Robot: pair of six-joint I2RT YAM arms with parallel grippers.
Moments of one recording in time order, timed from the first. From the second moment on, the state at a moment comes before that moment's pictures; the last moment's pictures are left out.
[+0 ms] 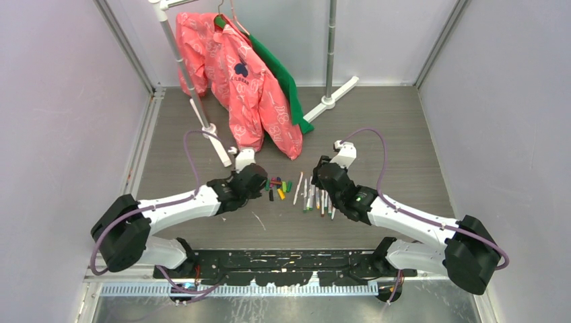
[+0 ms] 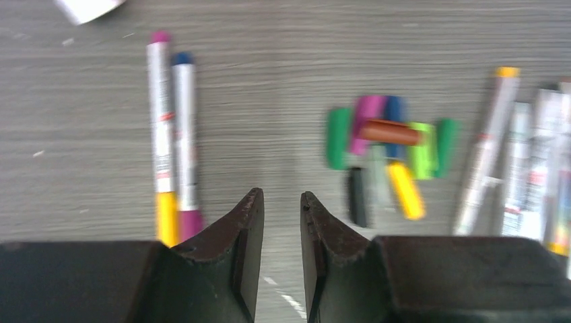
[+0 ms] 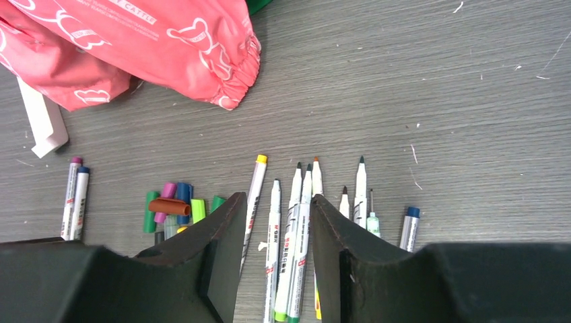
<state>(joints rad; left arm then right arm) -0.92 1.35 0.76 -0.25 -0.54 -0.73 0.84 1.10 0.59 -0.05 0.63 0.70</state>
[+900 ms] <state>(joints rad) -0.68 1.43 0.68 -0.21 -0.47 -0.62 0.84 1.12 0.58 0.00 0.60 0.71</state>
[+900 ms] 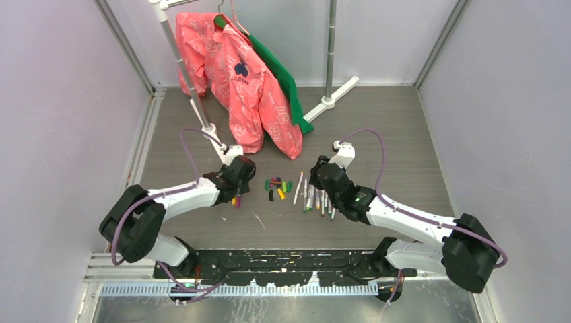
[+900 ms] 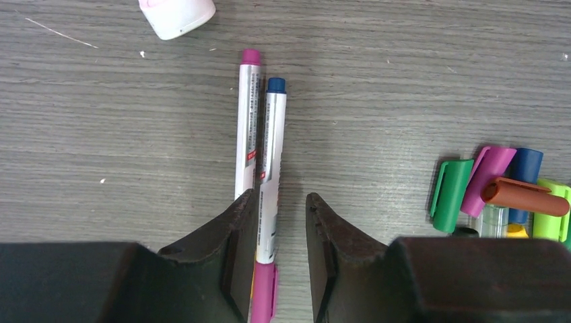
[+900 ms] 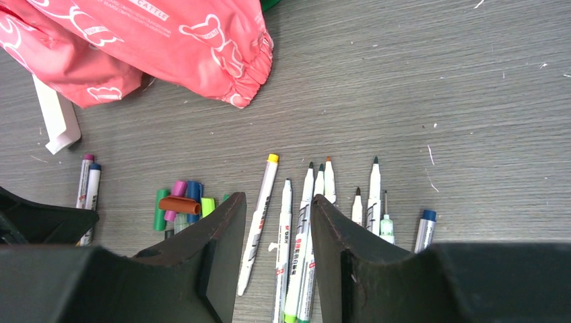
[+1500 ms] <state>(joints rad) -0.65 1.50 0.69 -0.17 -0.43 -0.62 0.84 1.12 0.58 0.01 0.60 0.71</state>
